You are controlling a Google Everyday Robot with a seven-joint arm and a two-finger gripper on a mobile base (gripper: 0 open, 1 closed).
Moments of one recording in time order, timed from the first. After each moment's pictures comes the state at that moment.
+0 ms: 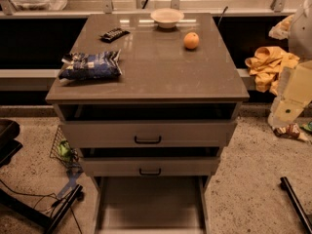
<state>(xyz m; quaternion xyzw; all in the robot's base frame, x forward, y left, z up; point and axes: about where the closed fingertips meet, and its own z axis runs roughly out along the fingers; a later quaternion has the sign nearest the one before) 0.438 -0.214 0.986 -0.60 0.78 -0.05 0.17</state>
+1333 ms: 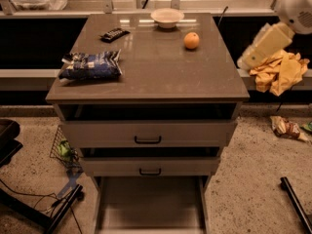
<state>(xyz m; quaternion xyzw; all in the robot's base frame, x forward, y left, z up) 0.570 -0.228 1.009 -0.50 0.78 -0.05 0.38</state>
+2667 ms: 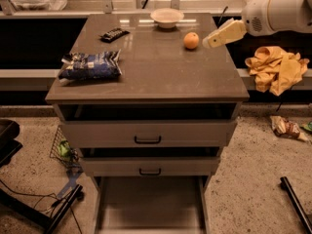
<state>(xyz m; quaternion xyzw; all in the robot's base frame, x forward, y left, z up) 0.704 -0.200 0.977 -0.39 0.75 0.07 0.52</state>
